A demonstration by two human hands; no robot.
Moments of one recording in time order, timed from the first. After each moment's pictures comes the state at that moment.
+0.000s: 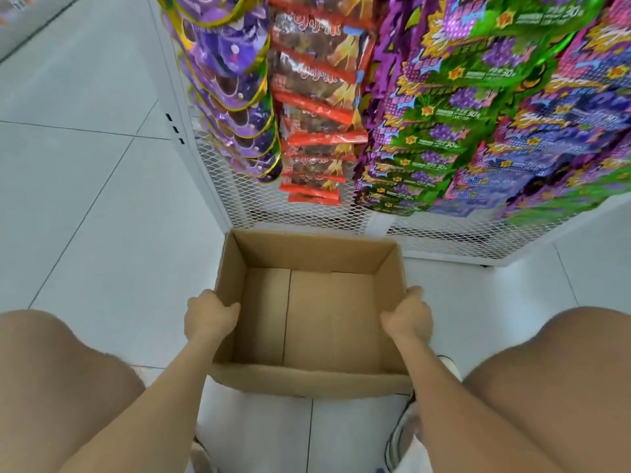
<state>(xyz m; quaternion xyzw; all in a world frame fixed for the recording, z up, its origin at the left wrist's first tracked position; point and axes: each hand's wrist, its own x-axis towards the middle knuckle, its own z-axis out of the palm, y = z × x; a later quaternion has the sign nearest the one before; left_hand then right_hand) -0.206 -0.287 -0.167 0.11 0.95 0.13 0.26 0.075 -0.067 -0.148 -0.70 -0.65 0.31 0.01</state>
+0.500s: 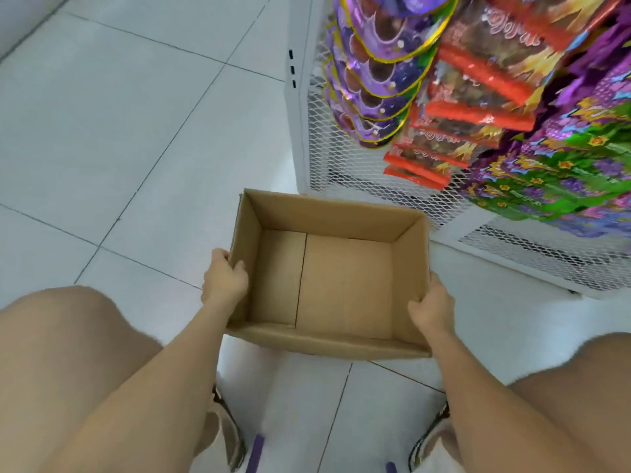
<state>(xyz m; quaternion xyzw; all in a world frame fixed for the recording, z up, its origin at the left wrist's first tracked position) -0.239 -0.380 -0.170 -0.06 0.93 0.28 0.24 0.013 -0.100 -0.162 -0.55 -0.75 0.36 -0.02</state>
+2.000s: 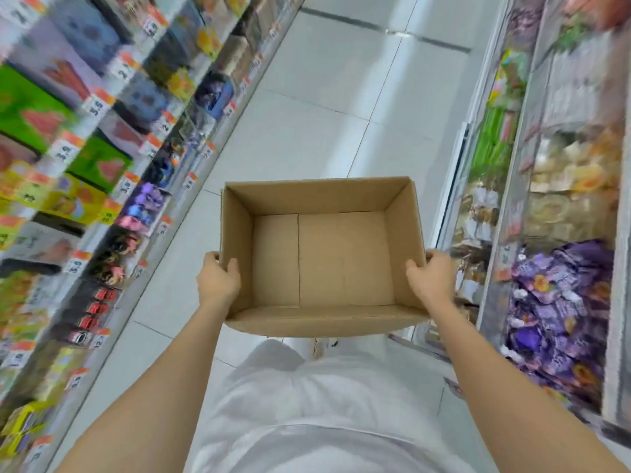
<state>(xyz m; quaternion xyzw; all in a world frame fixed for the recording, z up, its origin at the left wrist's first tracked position) -0.893 -0.396 0.472 -0.12 0.92 0.32 0.21 -0.675 -0.068 0.475 -0.56 -0.74 0.37 0.02</state>
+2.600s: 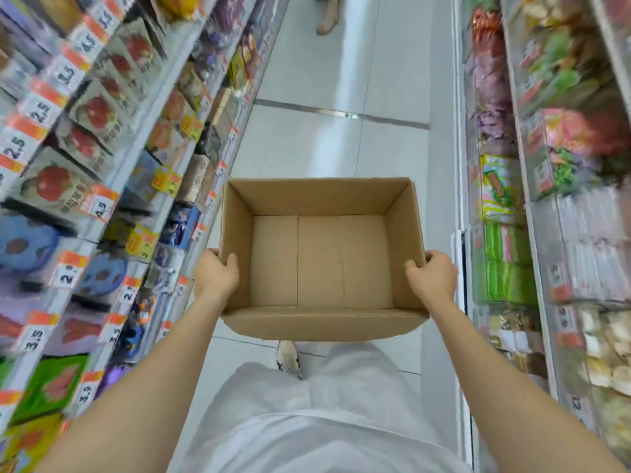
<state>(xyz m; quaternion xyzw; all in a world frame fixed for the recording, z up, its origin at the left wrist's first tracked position) -1.430 -0.071 0.501 0.01 0.92 0.31 0.24 -1.139 0.197 0.524 -0.62 -0.70 0.34 0.10</state>
